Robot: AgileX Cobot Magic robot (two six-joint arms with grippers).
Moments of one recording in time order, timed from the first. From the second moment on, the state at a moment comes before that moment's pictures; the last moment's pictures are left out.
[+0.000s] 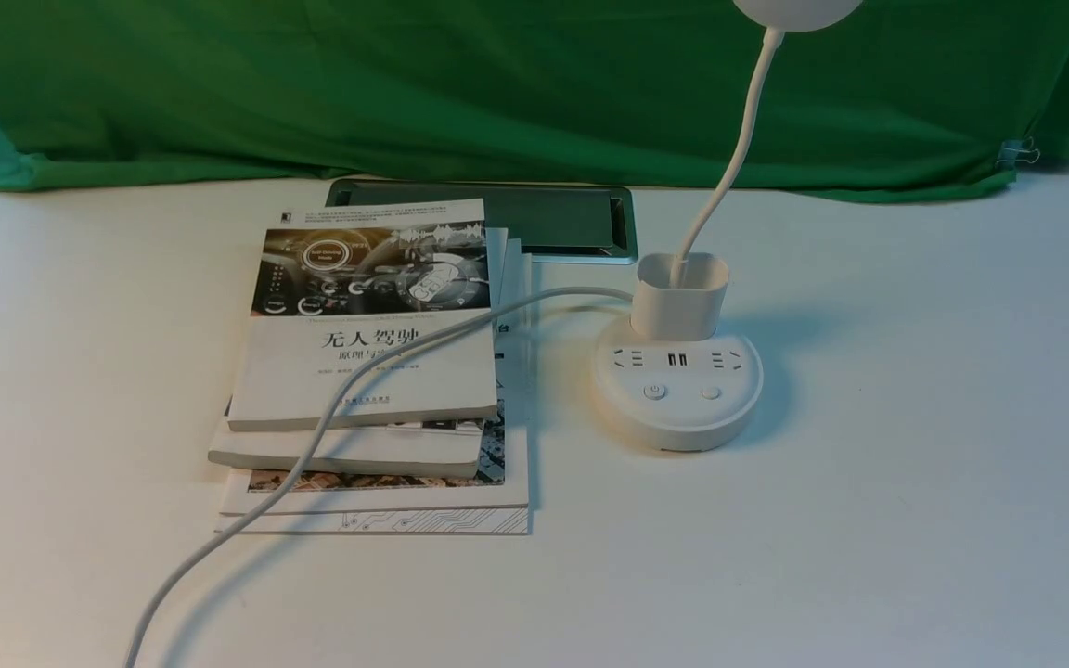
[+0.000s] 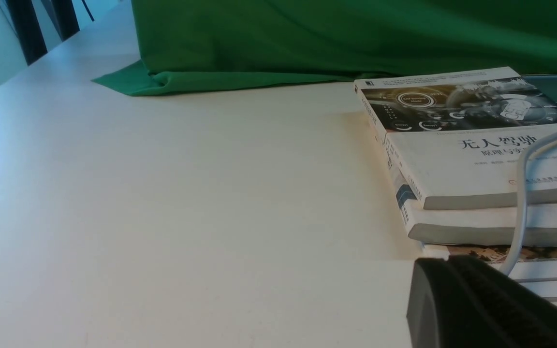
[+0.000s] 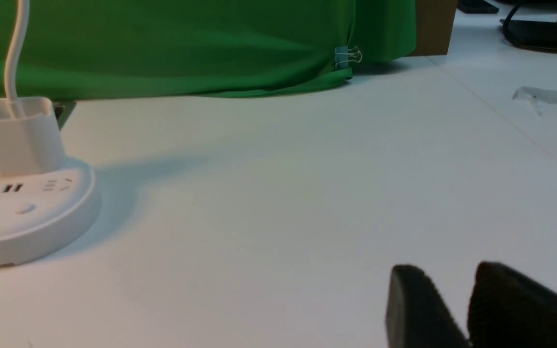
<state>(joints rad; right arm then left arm) -0.08 0.00 0.01 -0.07 0.22 0.11 0.02 0.00 0.01 -0.09 0.22 0.13</state>
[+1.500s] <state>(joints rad) 0.15 0.80 -1.00 0.18 0.74 -0.42 0.02 0.00 0.01 -0.08 0.22 0.13</state>
